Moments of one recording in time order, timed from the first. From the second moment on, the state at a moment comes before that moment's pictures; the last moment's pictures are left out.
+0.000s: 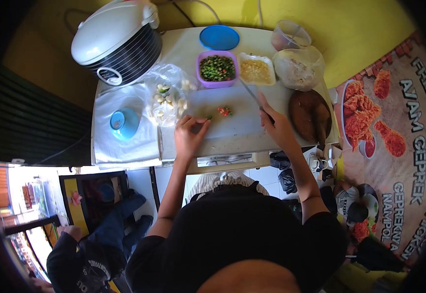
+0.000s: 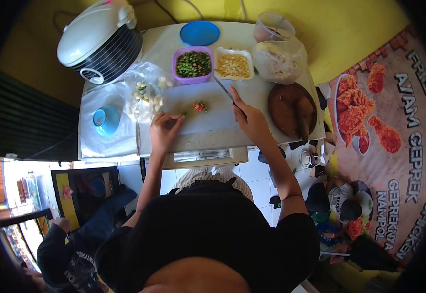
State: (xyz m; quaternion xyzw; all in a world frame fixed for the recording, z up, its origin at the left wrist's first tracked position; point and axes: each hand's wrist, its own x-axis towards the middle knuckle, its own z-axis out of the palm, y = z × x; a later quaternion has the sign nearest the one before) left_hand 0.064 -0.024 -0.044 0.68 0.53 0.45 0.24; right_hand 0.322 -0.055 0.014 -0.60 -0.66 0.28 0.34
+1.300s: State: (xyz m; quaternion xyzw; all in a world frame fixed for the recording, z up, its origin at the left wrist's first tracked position) left_hand 0.083 -0.014 -0.044 0.70 0.52 0.44 0.22; right_hand 0.382 -0.022 0.055 -0.58 -0.65 0.33 0.37
